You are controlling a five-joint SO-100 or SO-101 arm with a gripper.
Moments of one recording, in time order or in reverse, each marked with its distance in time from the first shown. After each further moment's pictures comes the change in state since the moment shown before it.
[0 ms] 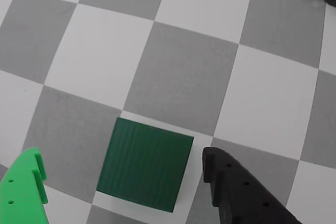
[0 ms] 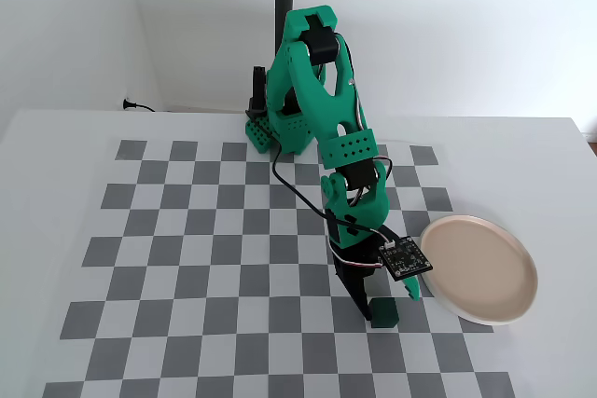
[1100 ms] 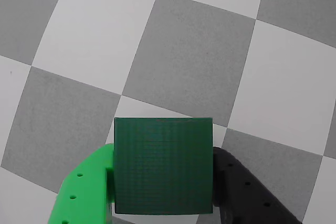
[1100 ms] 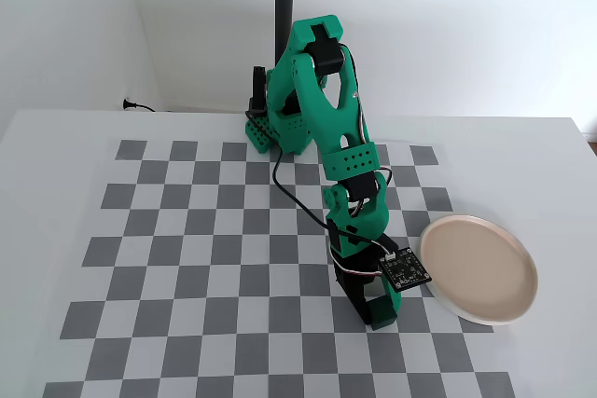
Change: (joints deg) arm -0.7 -5.5 -1.1 -2.5 0.0
